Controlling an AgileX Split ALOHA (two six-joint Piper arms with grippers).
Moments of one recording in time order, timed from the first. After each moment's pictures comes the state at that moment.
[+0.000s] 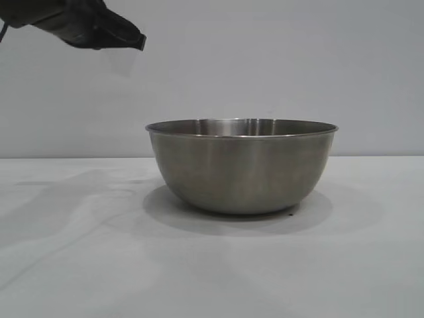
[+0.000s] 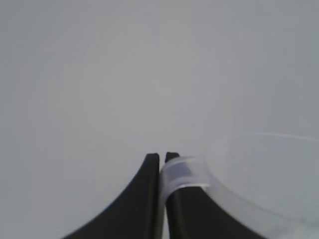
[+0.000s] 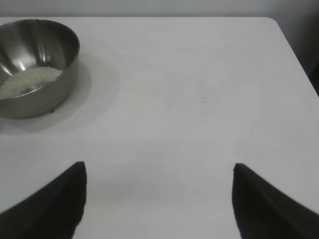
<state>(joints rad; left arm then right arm) -0.44 2.01 -1.10 -0.74 -0.78 0.66 0.07 -0.02 -0.49 0.02 1.14 -0.02</state>
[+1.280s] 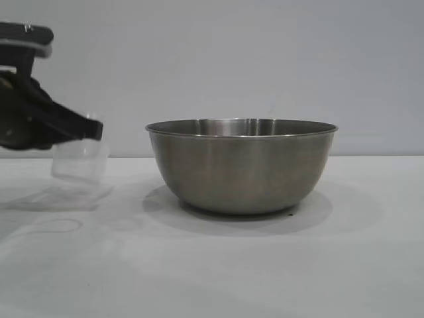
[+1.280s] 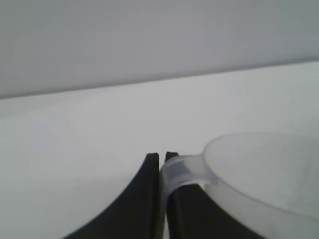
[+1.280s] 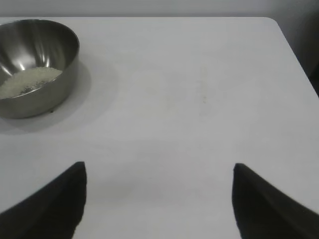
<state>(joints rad) -0.44 2.13 -0.67 -0.46 -1.13 0.19 0.07 -0.02 -0.49 0.02 1.14 -0.02</state>
